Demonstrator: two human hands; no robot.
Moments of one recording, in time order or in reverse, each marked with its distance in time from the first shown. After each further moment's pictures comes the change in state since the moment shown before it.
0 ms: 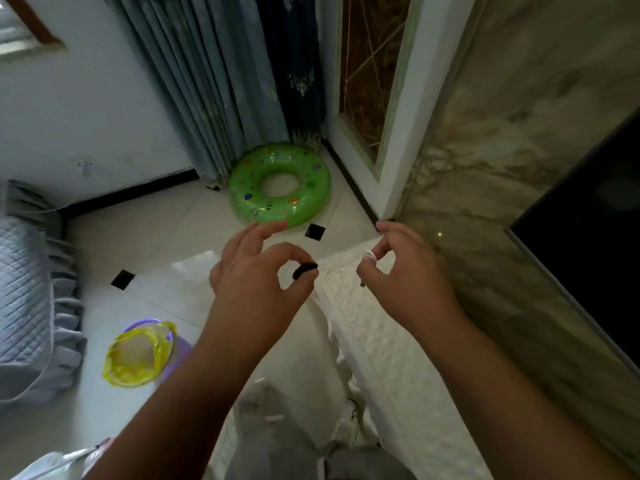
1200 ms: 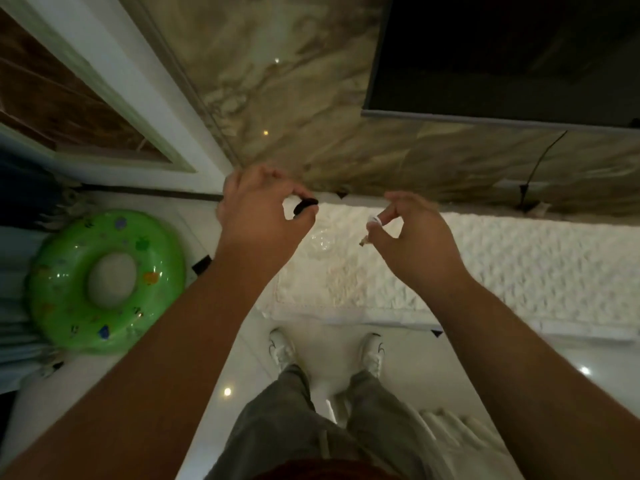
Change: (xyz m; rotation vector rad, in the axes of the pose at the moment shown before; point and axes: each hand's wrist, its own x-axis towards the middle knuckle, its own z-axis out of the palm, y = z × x) left_hand 0.305 0.061 0.205 -0.081 -0.677 0.819; right_hand 0.099 0.105 0.049 -0.034 0.609 0.913
